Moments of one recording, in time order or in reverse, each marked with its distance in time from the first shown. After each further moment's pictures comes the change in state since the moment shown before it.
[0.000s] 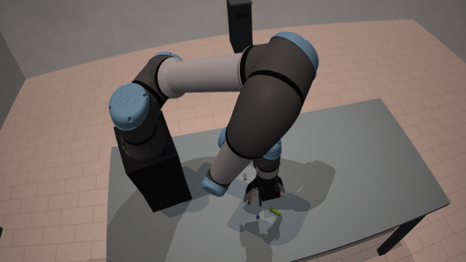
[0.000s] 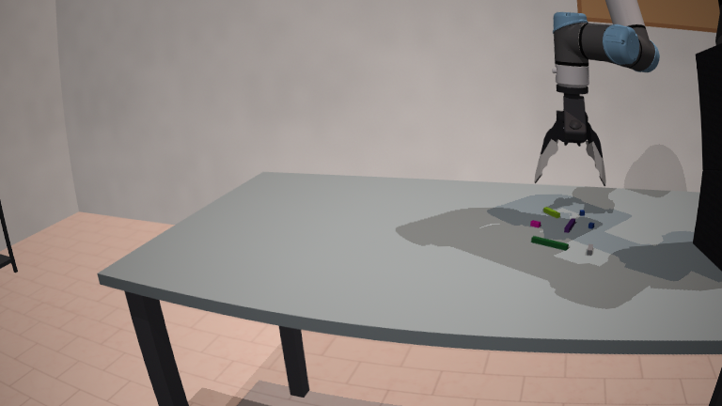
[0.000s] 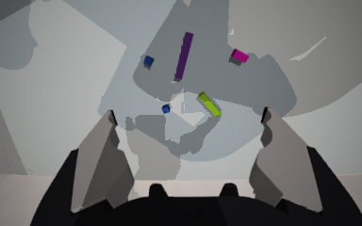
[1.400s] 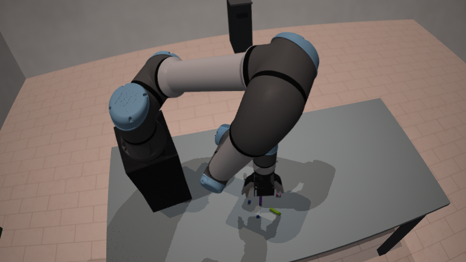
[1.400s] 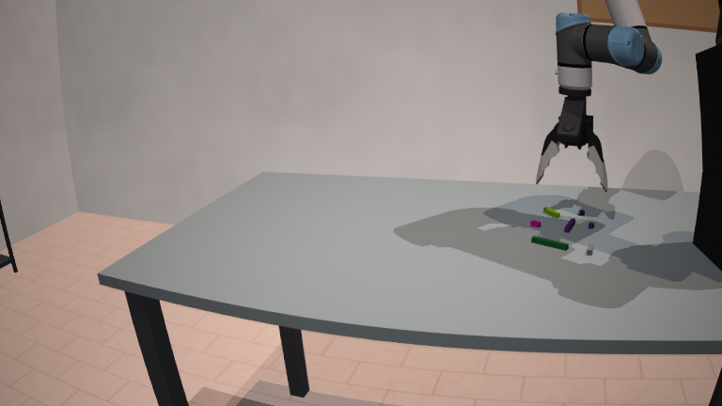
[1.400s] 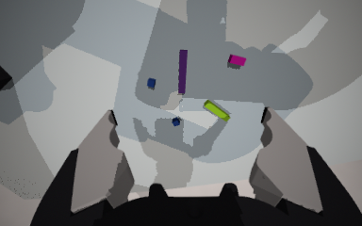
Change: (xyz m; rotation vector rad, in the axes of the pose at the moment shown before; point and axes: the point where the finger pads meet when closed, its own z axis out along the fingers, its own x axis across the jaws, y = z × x) arm -0.002 -0.020 0.002 0.004 0.000 0.208
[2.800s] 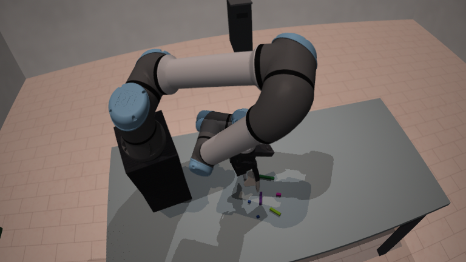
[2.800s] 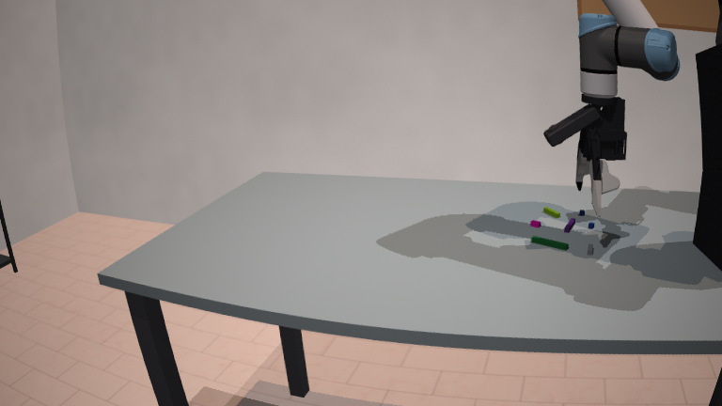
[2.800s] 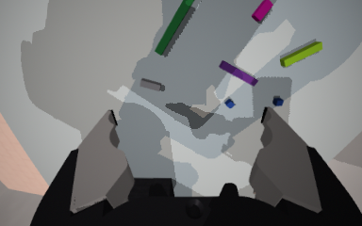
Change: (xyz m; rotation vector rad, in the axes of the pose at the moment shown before) arm -0.048 -0.080 0.000 0.005 -0.003 1.167
